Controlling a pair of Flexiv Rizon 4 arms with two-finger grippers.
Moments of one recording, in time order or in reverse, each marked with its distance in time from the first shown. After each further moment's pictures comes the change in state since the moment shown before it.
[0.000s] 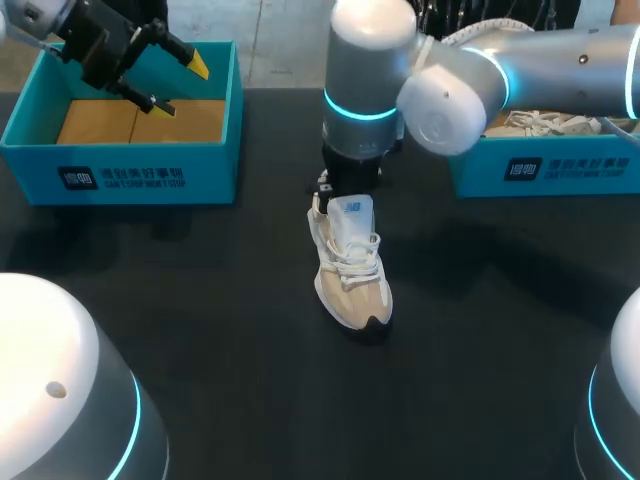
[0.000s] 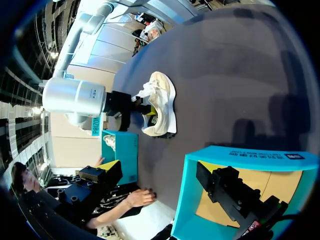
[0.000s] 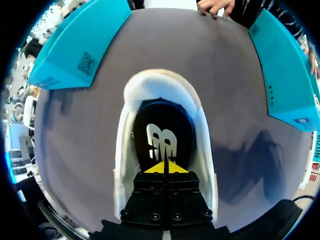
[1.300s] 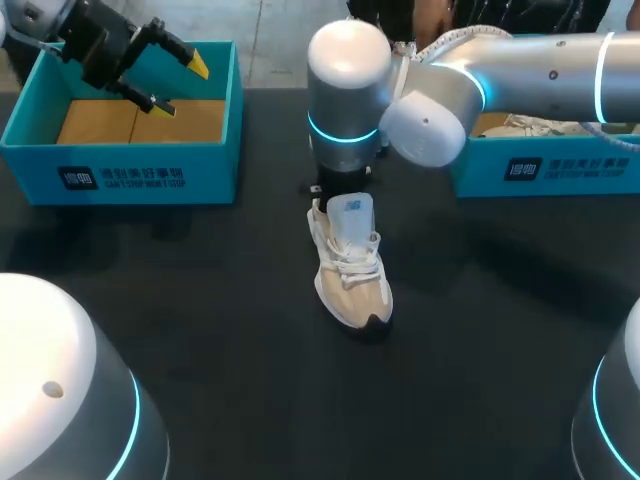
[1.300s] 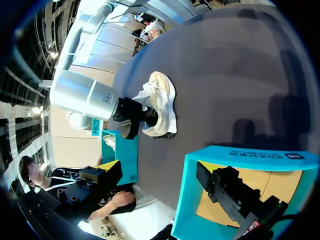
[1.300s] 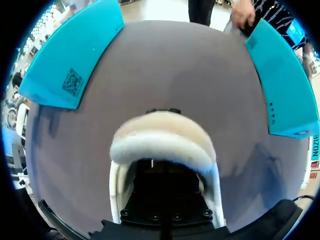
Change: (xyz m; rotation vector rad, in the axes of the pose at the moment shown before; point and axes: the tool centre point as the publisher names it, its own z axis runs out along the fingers) left arm 0.000 0.000 0.000 0.000 0.000 0.000; right arm -0.001 0.047 0.025 -0.154 -0.073 0.028
